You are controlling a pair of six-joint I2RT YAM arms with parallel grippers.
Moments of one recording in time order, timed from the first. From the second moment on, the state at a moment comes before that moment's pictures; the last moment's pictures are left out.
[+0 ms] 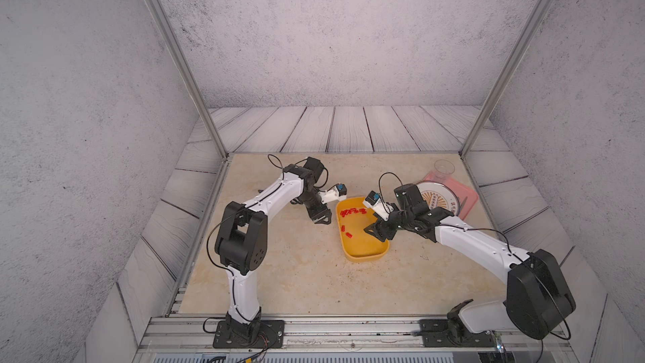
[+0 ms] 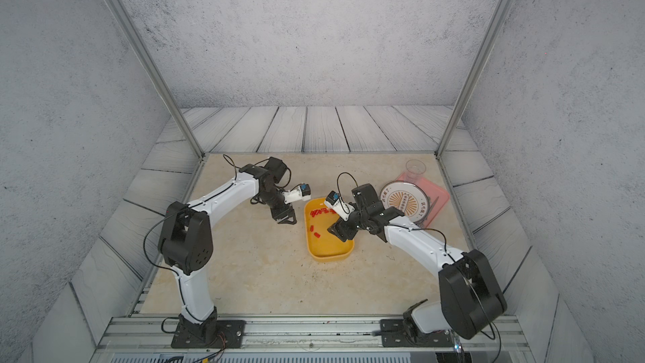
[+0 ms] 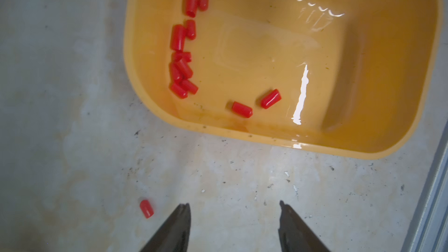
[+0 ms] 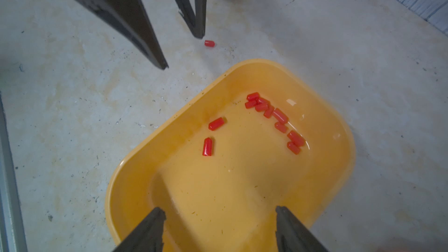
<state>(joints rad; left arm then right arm) -0.49 1.93 1.58 -1.03 0.39 0.77 0.51 1.40 0.92 -0.34 -0.41 -0.34</state>
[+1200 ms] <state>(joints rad) -0.76 2.30 1.94 -1.17 0.15 1.24 0.17 1.30 0.91 -0.41 -0.63 -0.38</state>
